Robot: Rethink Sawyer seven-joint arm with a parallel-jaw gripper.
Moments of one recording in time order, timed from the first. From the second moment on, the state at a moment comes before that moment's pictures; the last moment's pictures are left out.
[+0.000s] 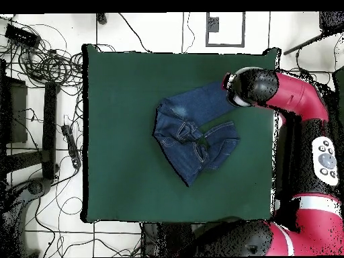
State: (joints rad) arm -0.50 -0.38 0.23 1.01 -0.28 0.82 1.80
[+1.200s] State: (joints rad) arm -0.55 -0.45 0.17 1.38 -0.30 0.53 1.80
